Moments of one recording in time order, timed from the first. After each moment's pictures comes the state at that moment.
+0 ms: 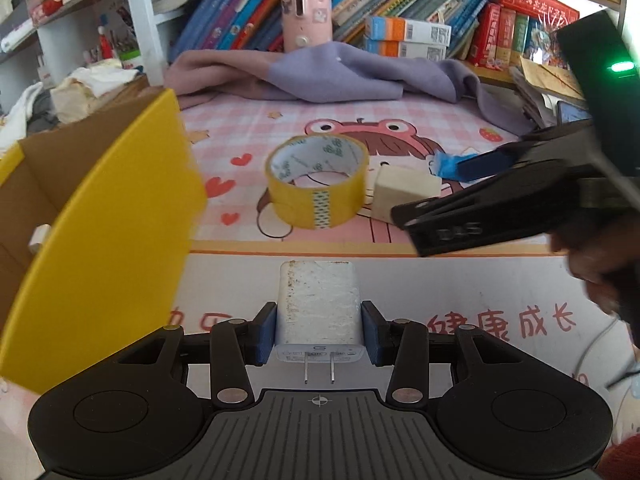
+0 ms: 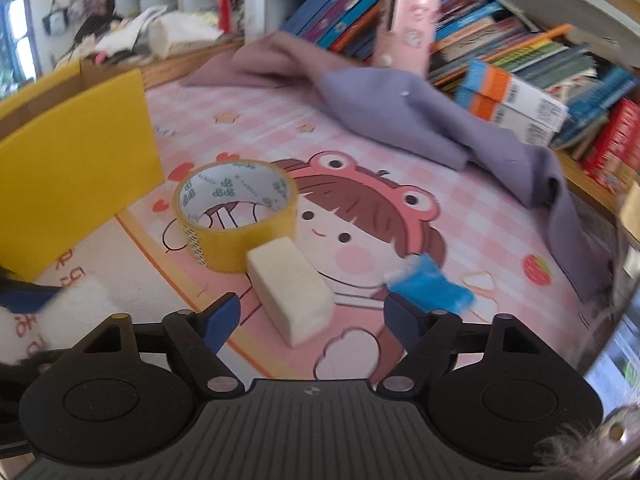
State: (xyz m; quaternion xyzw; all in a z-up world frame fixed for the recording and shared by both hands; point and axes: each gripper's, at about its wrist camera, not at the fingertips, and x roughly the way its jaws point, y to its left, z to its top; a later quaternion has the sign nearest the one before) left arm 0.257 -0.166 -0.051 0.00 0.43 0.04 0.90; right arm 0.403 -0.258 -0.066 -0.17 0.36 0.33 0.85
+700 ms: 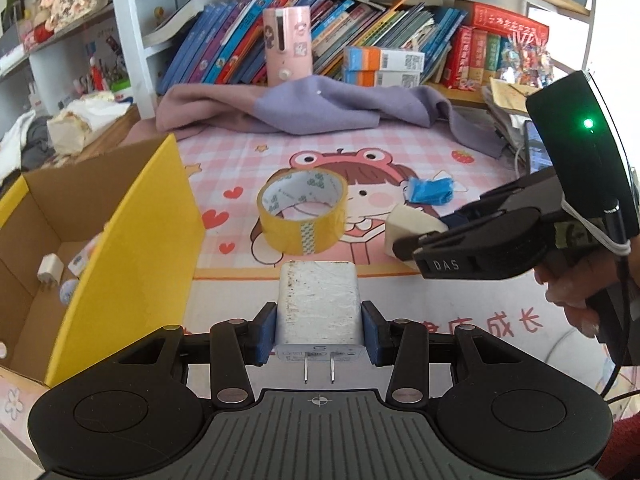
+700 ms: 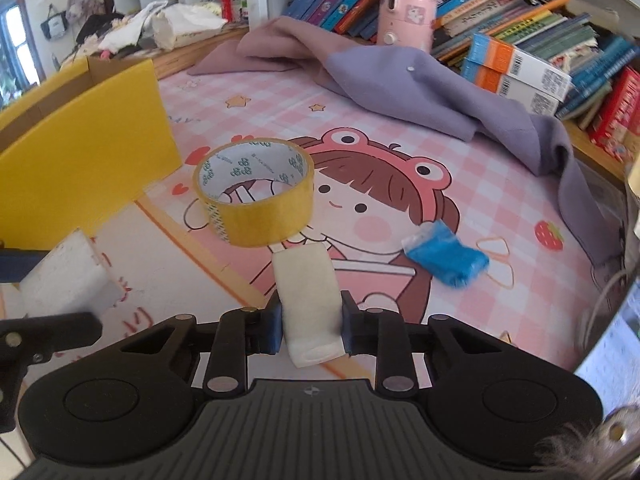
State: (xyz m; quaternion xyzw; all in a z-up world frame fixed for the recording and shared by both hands) left arm 0.240 -0.168 -0.021 0.02 0.40 0.00 0.92; right arm 0.383 -0.274 -0.060 -0.14 0.40 0.33 0.84
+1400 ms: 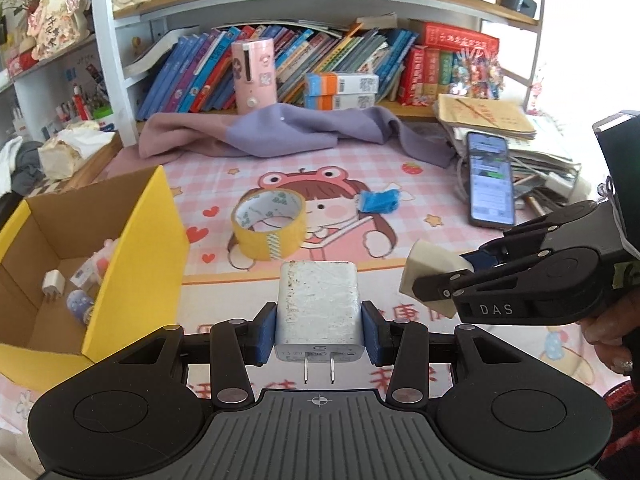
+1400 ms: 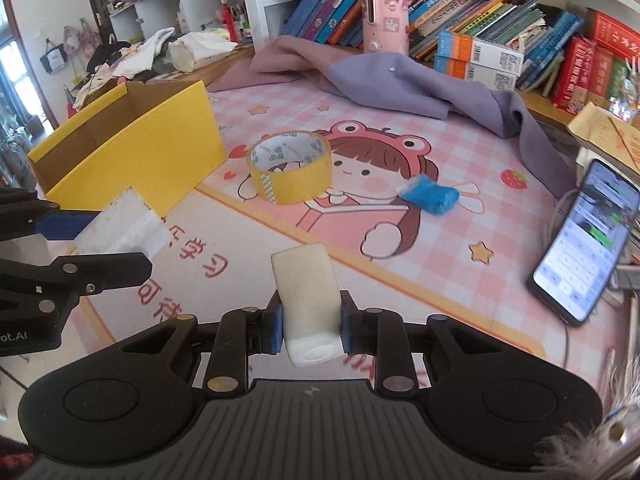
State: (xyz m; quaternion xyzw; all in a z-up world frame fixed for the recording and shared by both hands) left arm 0.193 -0.181 0.012 0.02 0.38 -0.05 0.93; right arm 0.299 -0.327 -0.018 -0.09 0.41 0.33 0.85
